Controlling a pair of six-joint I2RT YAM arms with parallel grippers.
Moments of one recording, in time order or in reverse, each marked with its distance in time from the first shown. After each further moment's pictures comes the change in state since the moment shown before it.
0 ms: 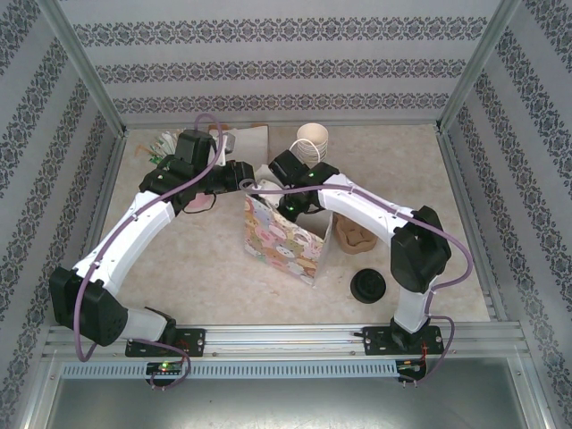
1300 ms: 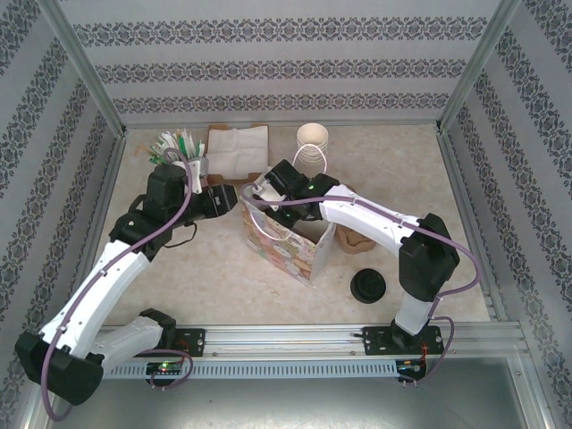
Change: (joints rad) left arm -0.005 -0.377 -0.283 0.038 -0.108 -0.053; right arm 0.059 -0.079 -0.094 0.106 0.222 0.196
